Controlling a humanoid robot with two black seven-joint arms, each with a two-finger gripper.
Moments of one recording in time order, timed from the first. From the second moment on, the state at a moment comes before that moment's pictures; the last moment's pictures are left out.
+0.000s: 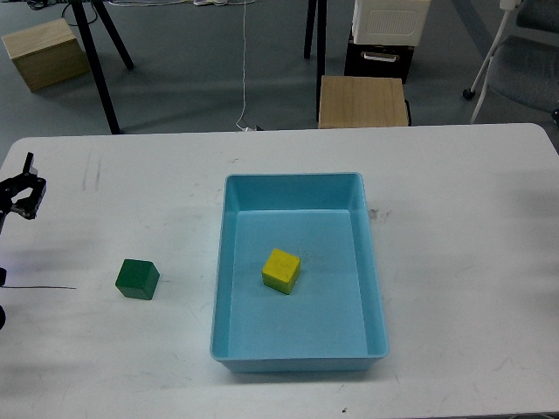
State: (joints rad) left arm -0.34 0.71 -0.73 -1.17 -0.69 -0.49 -0.45; right arm 0.63 -0.75 0.53 1.03 0.58 0.11 0.49
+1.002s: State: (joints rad) left arm -0.33 0.76 -0.73 -1.08 -0.70 -0.49 -0.38; right arm 0.50 -0.60 0.65 1.07 0.83 0.44 0.47
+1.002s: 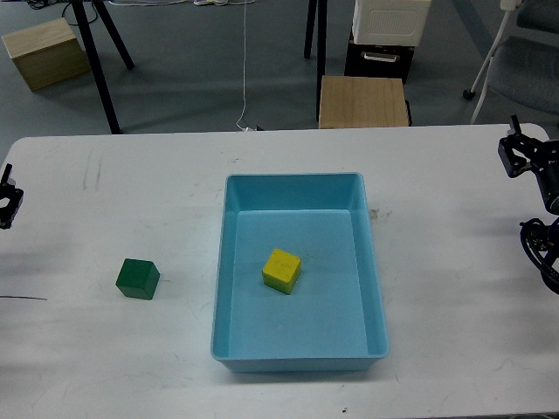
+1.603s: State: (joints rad) left arm -0.32 1.07 -0.60 -1.08 -0.38 -0.49 -0.27; right arm 0.49 -0.59 0.65 1.07 0.71 0.44 0.47
